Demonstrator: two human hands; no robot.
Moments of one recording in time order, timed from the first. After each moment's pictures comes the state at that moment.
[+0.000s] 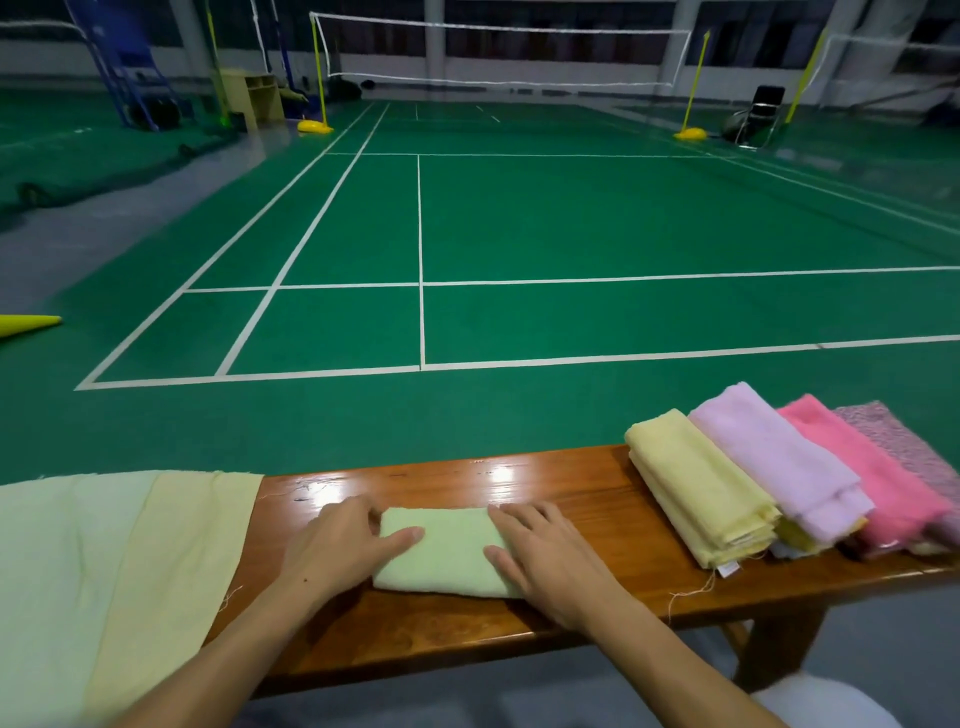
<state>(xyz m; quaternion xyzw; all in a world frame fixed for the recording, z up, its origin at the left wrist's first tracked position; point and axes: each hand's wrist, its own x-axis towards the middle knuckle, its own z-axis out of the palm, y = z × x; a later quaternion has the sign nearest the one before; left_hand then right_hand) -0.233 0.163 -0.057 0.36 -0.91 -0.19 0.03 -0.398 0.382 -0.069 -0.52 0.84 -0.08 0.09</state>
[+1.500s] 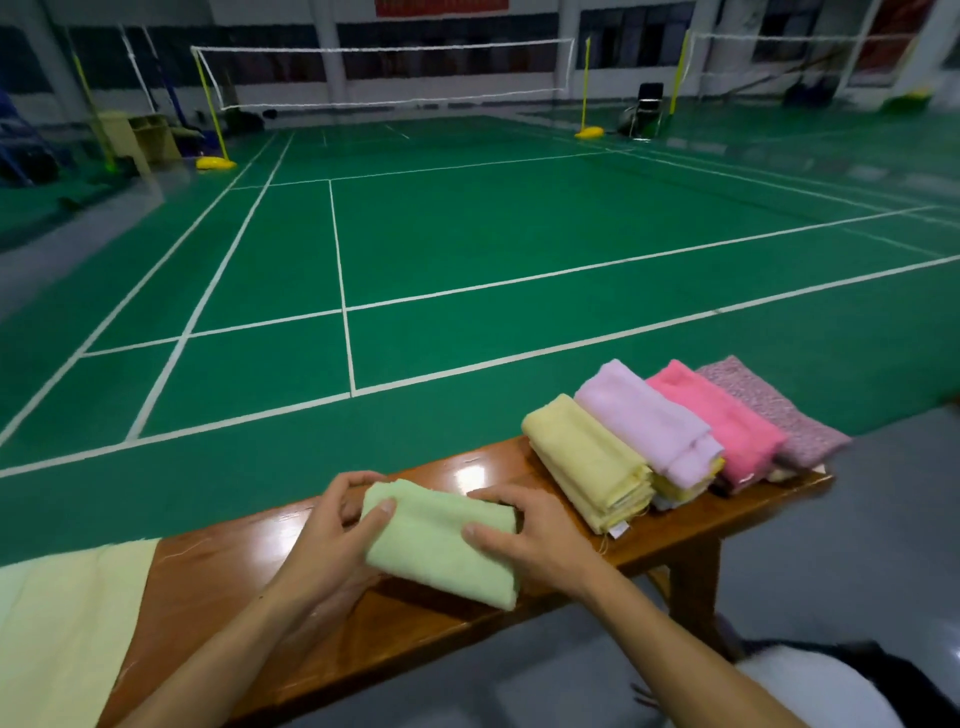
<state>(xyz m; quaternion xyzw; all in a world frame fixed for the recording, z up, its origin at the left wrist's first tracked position) -0.287 0.243 -0.025 0.23 -0.75 -0.61 0.15 -0.436 0.466 -0.041 -0.38 0.79 -0.47 0.14</state>
